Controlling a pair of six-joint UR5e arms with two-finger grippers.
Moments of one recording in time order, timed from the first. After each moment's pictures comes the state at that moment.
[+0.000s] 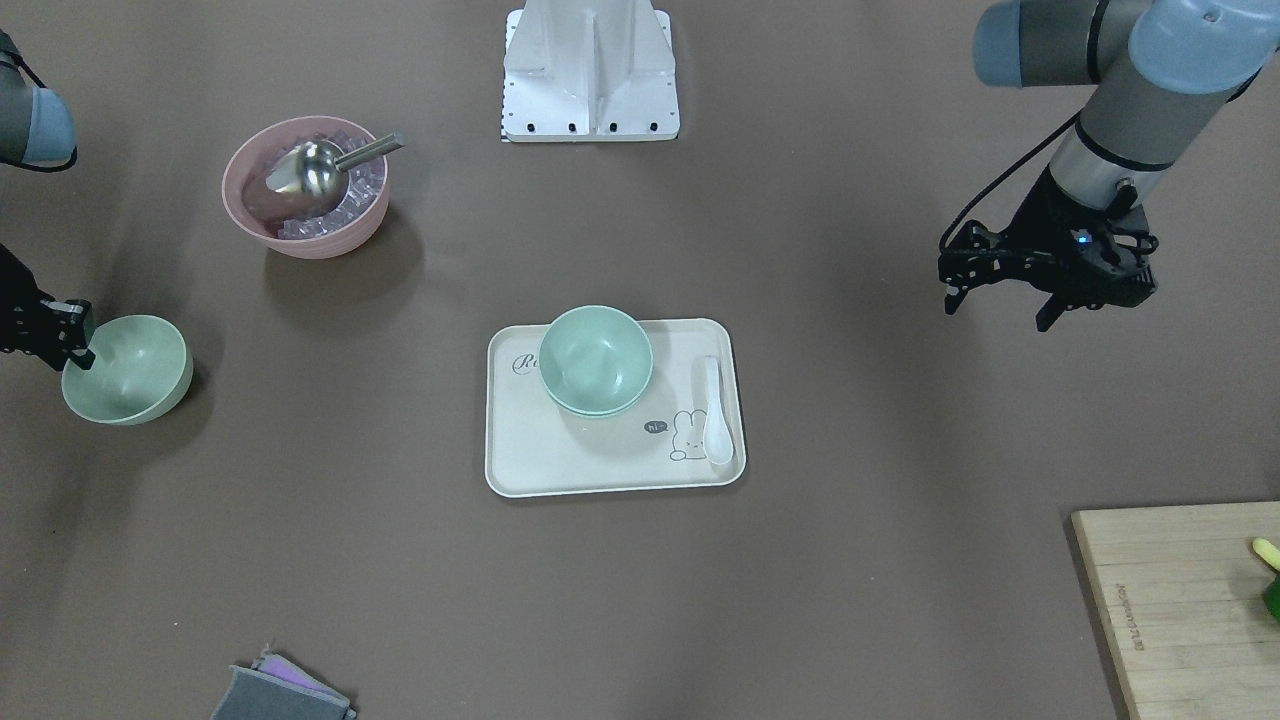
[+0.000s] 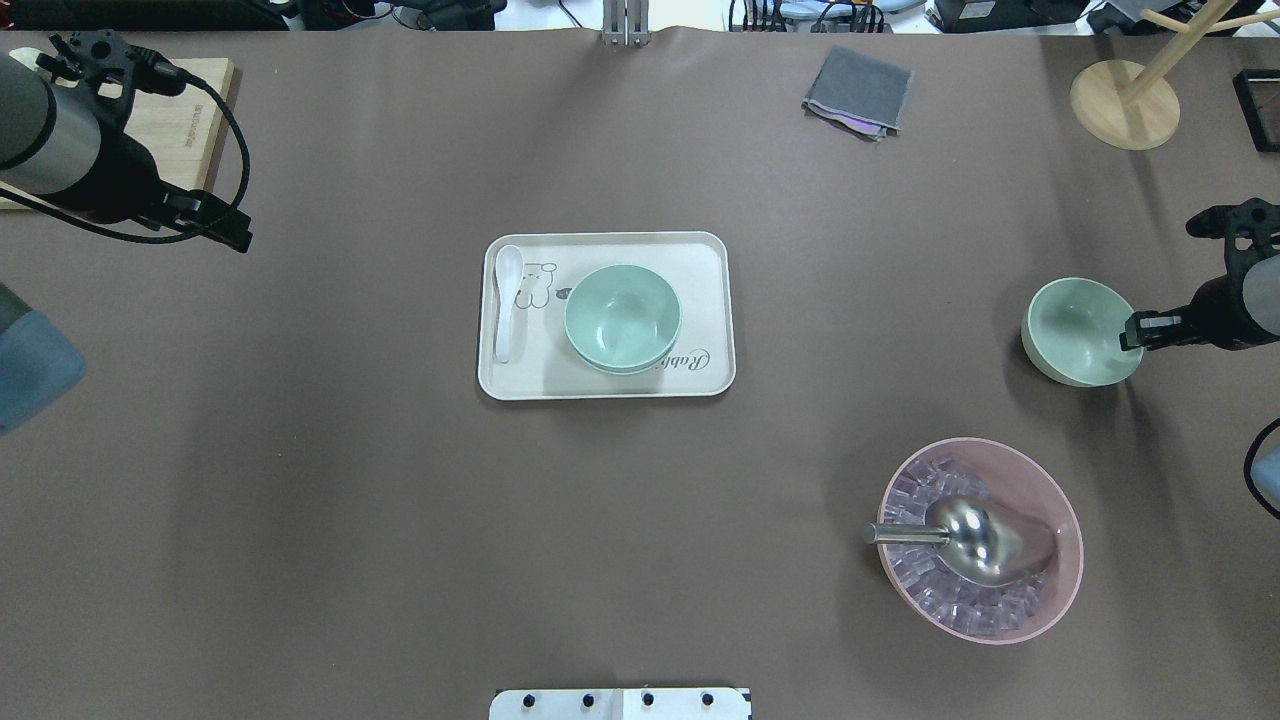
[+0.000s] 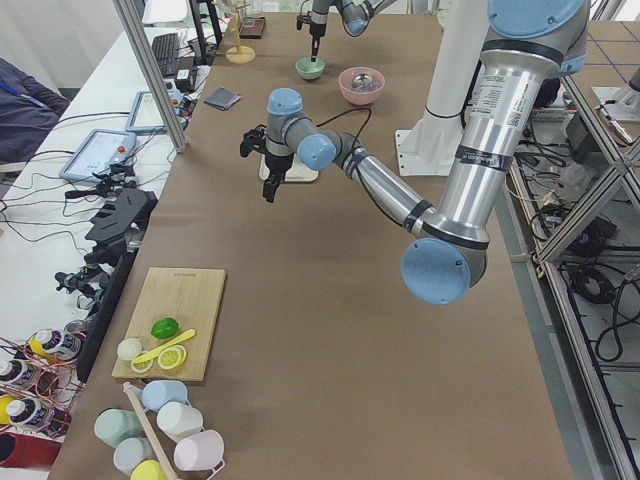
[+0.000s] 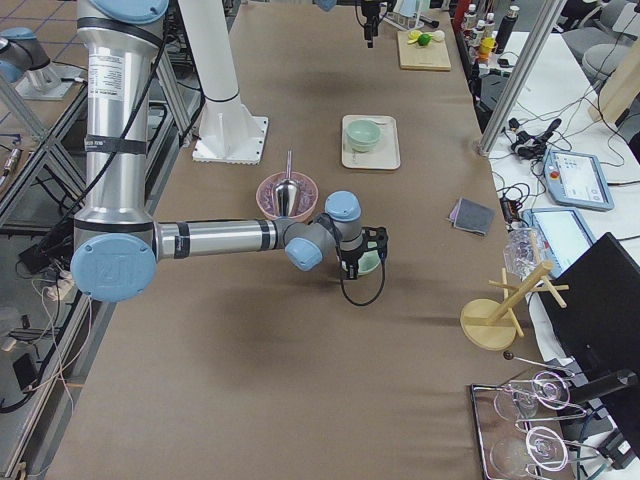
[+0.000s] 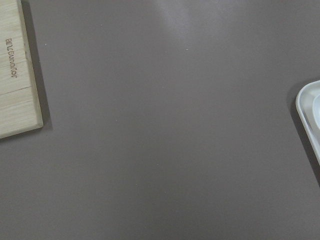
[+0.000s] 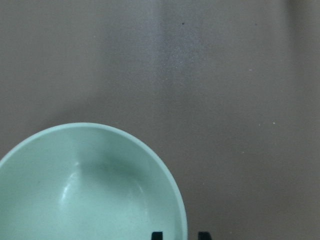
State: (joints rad) left arm -0.99 -1.84 -1.93 -1.64 -2.08 -0.60; right arm 1.01 -1.65 1.64 -0.92 2.09 0.80
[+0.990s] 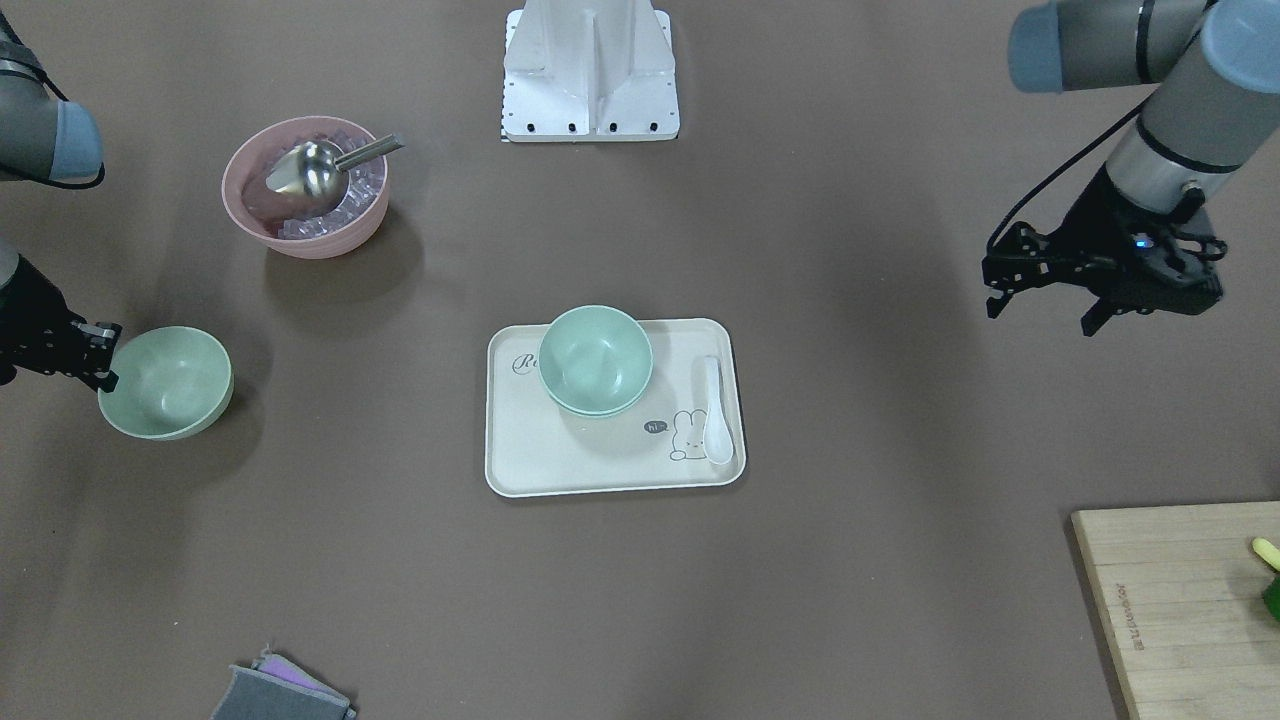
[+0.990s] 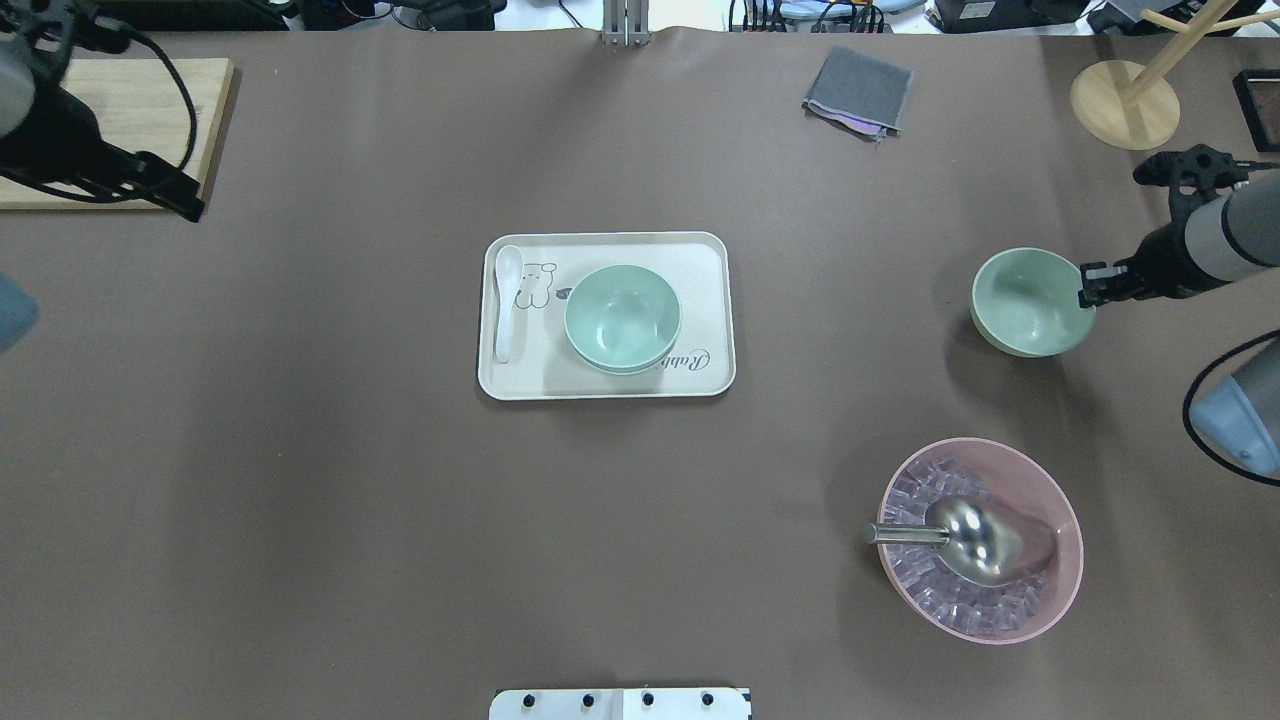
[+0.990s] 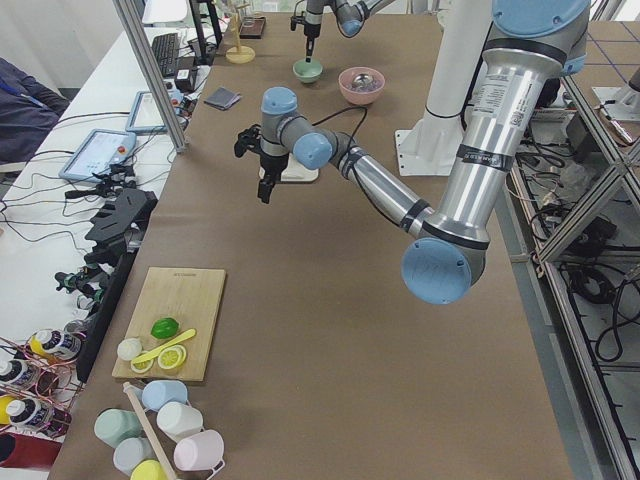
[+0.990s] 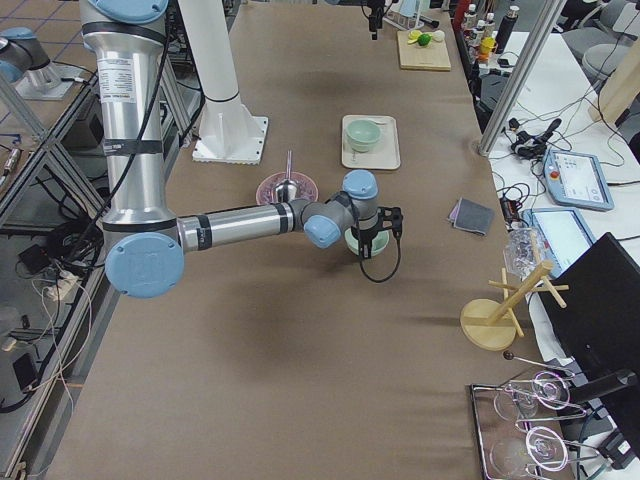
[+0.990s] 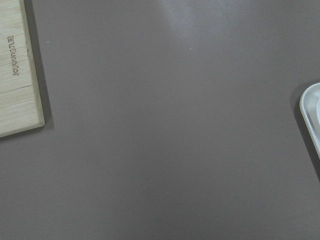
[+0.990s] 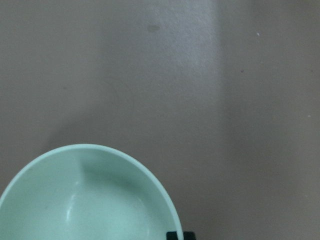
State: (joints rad) left arm -1.13 -1.85 -1.91 -1.56 -2.19 -0.45; right arm 1.01 -1.48 1.67 -1.10 2.11 0.84
